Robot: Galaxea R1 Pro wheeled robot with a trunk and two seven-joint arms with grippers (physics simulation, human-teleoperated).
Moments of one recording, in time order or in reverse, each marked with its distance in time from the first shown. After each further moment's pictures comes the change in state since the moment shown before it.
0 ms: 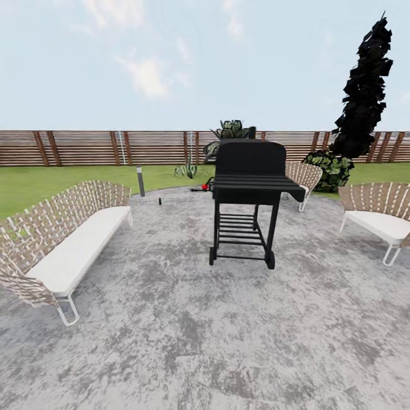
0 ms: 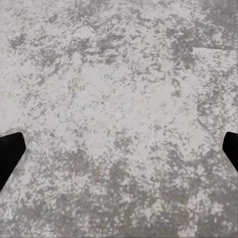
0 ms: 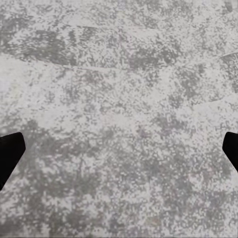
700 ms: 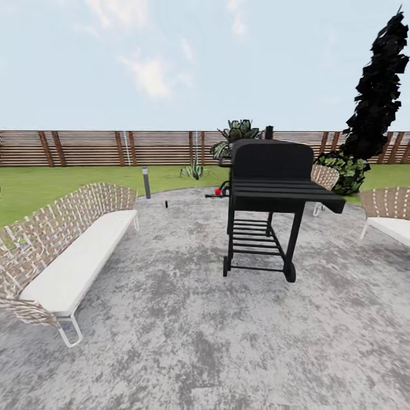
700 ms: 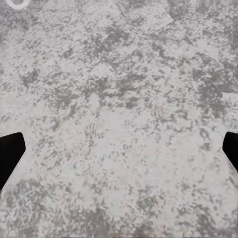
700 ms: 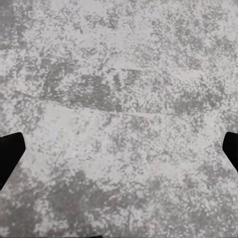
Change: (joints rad) left arm 0.000 0.000 0.000 0.000 0.000 -0.001 0.001; right arm 0.000 0.020 0.000 0.008 -0.001 -0.002 -0.002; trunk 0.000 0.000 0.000
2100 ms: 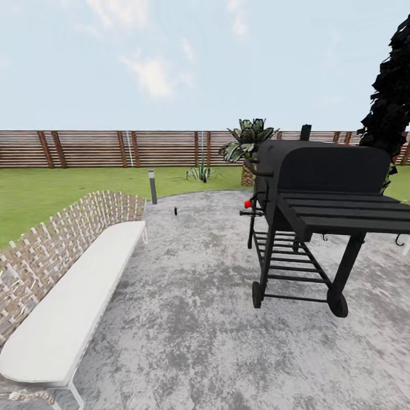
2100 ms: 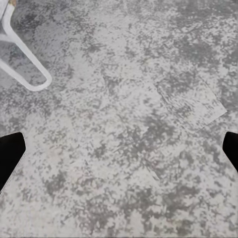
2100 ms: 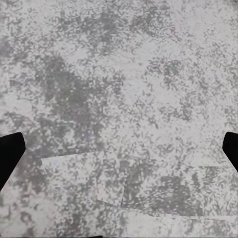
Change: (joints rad) left arm 0.000 0.000 -0.002 0.001 -0.001 0.000 -0.001; right arm 0.000 0.000 0.000 0.000 0.000 0.000 0.000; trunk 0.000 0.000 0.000
